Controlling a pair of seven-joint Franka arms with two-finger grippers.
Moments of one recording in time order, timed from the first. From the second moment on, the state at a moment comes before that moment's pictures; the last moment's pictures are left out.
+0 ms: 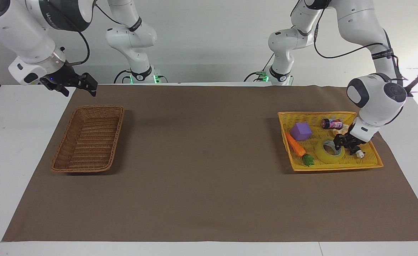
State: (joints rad) left arm 0.14 0.20 -0.02 -2.06 0.05 2.29 0.16; right arm 0.09 0.03 -0.20 -1.55 0.00 1.37 -0.09
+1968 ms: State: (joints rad) left arm -0.08 0.22 -0.03 -1.76 -0.19 1.92 -0.06; right arm 0.09 0.03 -0.20 -1.55 0.00 1.37 -0.09
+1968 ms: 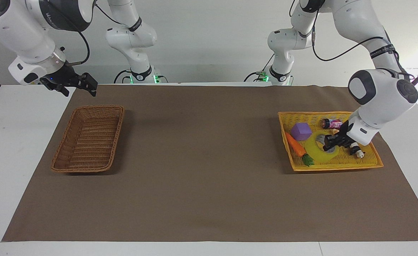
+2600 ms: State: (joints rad) left arm -0.40 0.22 -0.03 -1.77 -0.35 1.98 -0.39; right arm 0.07 0.03 -0.21 -1.56 0.10 1.41 -0.10
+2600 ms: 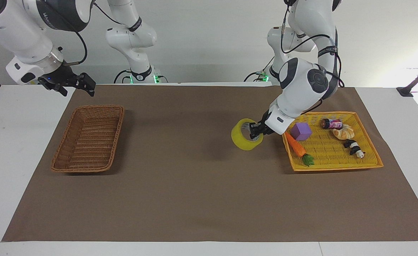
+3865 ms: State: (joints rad) left arm -0.40 0.19 -0.01 -1.72 -0.36 1.94 -0.40; right arm 0.60 0.31 -0.19 -1.79 1.47 2.25 -0.16
